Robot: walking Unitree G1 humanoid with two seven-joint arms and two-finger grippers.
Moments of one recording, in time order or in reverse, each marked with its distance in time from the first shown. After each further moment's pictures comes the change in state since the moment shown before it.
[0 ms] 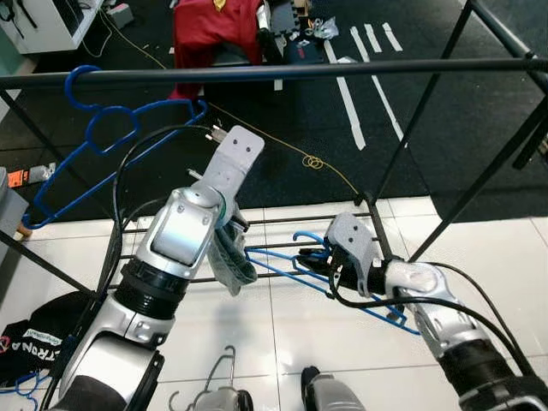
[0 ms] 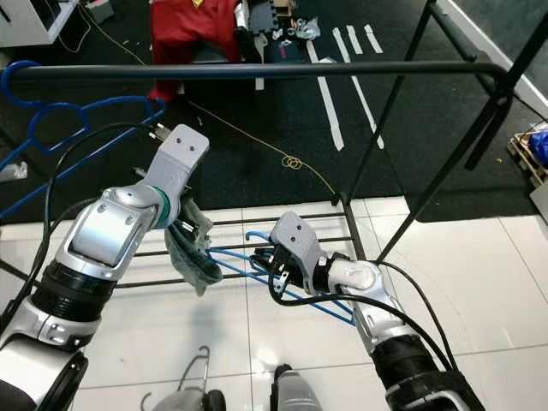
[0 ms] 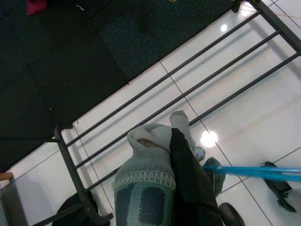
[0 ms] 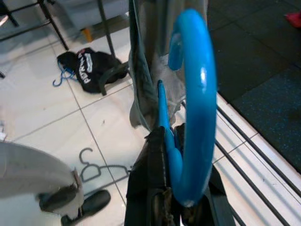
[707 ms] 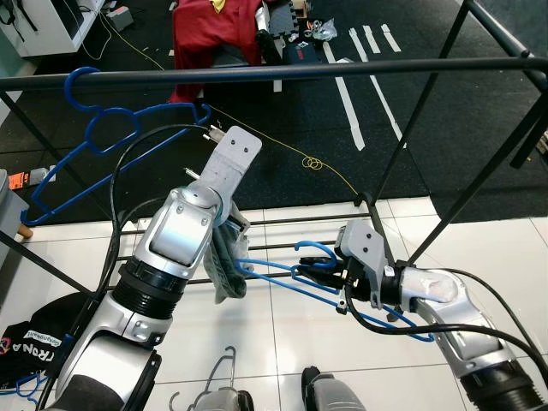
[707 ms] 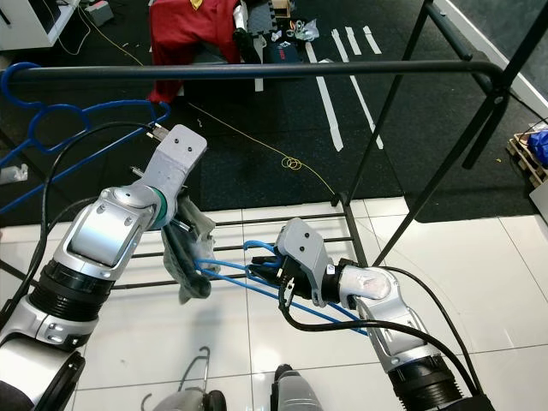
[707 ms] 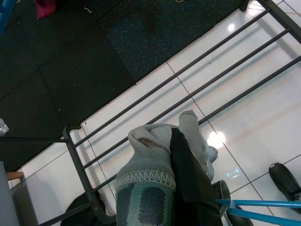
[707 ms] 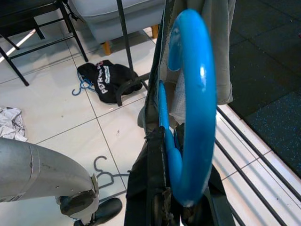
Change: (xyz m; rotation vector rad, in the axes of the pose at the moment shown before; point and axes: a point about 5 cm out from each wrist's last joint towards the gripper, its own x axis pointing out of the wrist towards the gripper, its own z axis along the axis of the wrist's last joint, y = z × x) left arm 0.001 0.003 -0.001 0.018 -0.003 0.026; right arm -0.011 0.016 0.018 0.008 -0.058 0.083
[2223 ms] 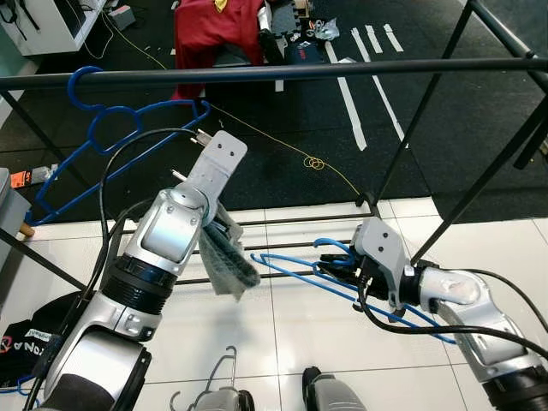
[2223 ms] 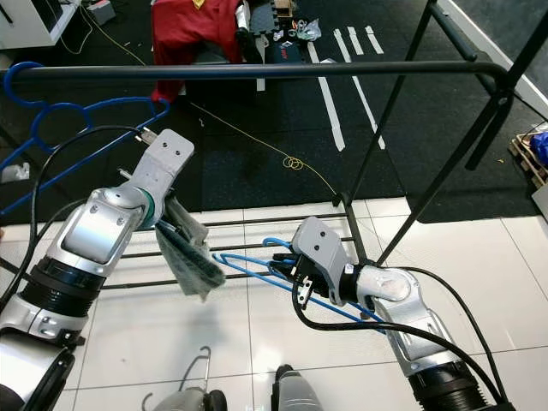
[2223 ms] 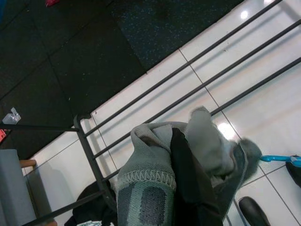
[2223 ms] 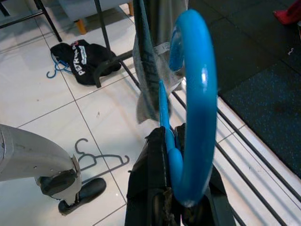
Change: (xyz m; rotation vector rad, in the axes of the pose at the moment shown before) left arm 0.011 0.013 -0.014 0.024 0.039 0.028; right arm -0.022 -0.009 -0.006 -0.023 0.093 -0.104
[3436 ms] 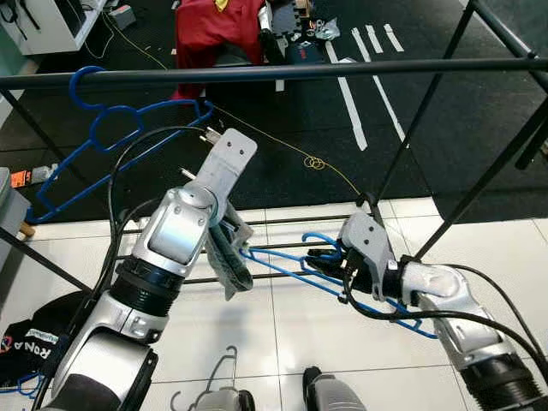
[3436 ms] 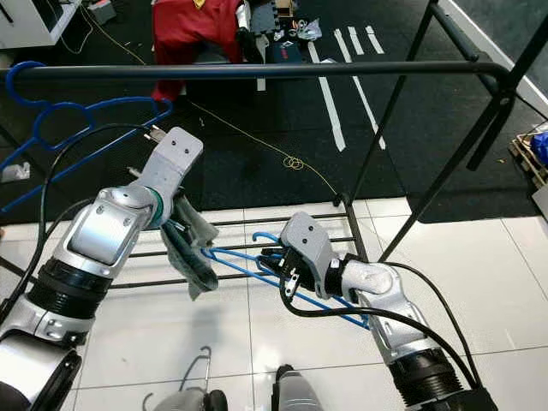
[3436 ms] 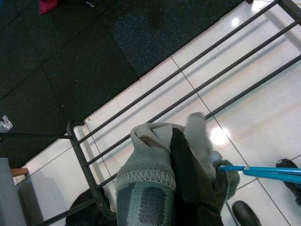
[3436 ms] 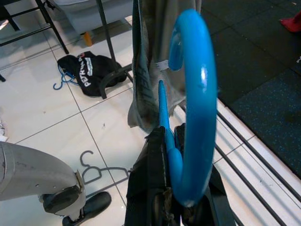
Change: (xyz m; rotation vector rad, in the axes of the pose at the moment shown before) left arm -0.004 -0.009 0.008 -0.007 -0.026 -0.026; right arm 0.021 0.000 0.002 0.028 -0.044 0.021
